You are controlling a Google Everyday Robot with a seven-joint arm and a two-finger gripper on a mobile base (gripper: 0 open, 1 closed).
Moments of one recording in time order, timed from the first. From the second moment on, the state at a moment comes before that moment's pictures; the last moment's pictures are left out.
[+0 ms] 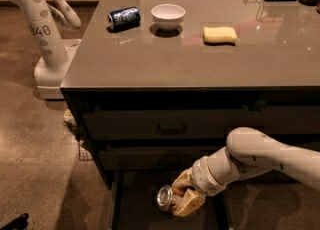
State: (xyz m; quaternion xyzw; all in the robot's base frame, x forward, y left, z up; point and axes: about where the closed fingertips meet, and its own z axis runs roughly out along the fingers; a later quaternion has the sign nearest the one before) arm 0.390 -0.069 0.585 -0.65 0.67 0.28 0.22
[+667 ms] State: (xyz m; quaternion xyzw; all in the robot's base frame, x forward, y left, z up) arm 0.390 -0.070 0.572 -0.65 0.68 0.28 0.22
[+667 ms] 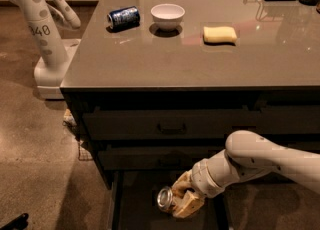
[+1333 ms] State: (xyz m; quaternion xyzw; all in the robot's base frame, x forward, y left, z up) arm 0.418 -0.072 0.442 -0.61 0.72 0.28 0.18
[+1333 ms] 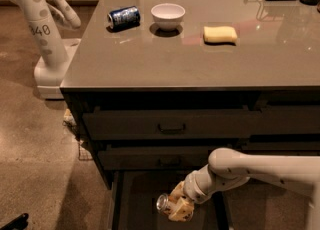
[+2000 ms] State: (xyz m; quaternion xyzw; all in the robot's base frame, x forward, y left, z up) arm 0.424 -0.069 0.366 -0.58 0.75 0.27 0.17
